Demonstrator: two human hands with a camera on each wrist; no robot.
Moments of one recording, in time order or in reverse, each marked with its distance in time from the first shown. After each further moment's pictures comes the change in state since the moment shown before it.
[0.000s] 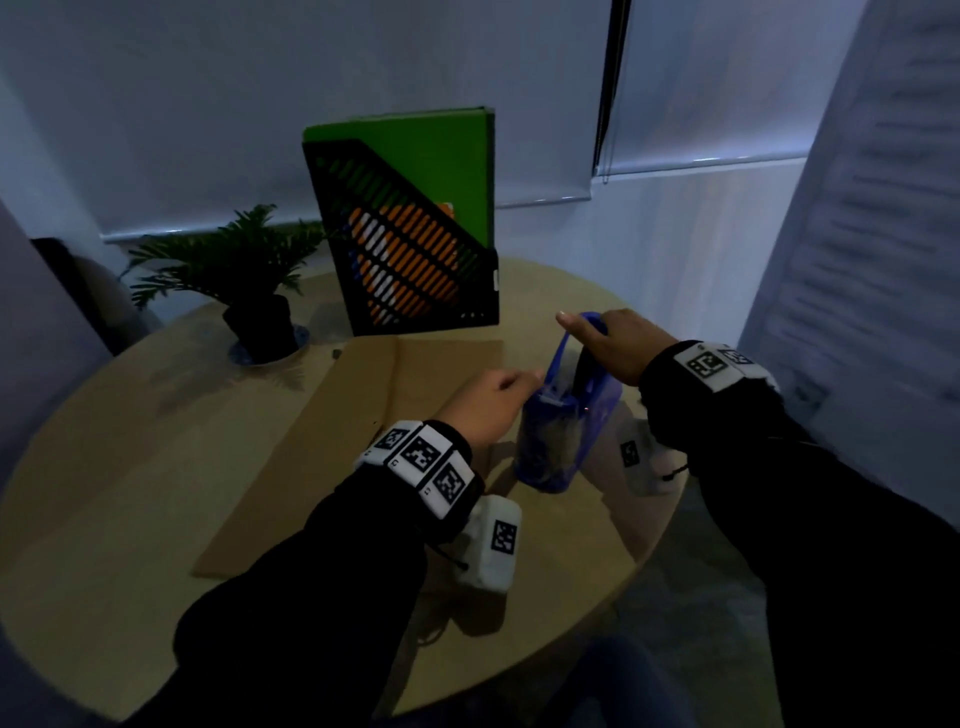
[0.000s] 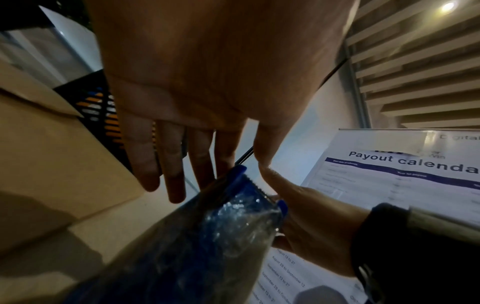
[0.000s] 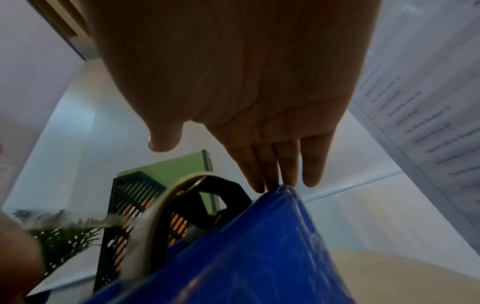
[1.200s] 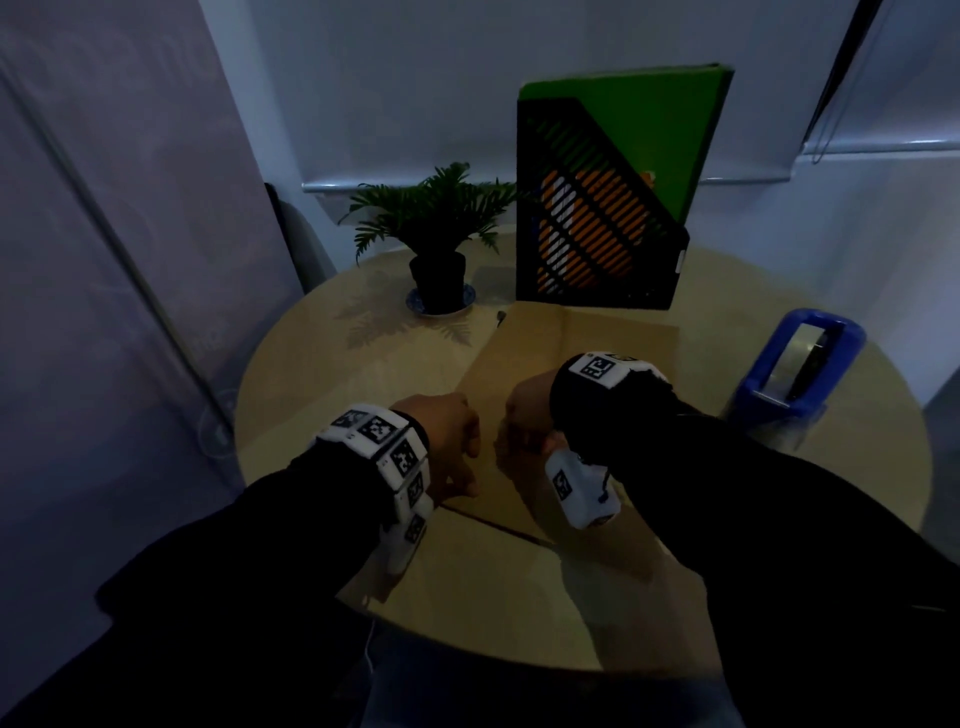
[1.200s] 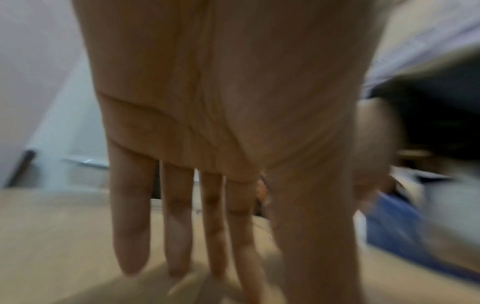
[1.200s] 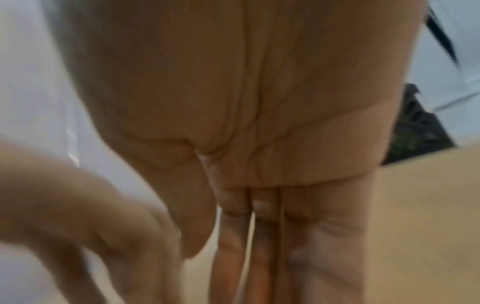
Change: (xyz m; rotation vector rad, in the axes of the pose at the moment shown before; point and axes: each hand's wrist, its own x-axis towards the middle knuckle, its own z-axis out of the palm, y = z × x) left_hand -0.096 -0.111 -0.157 0.965 -0.288 -0.386; right_hand -0.033 -0.214 0.137 -0.089 -0.821 -0.207
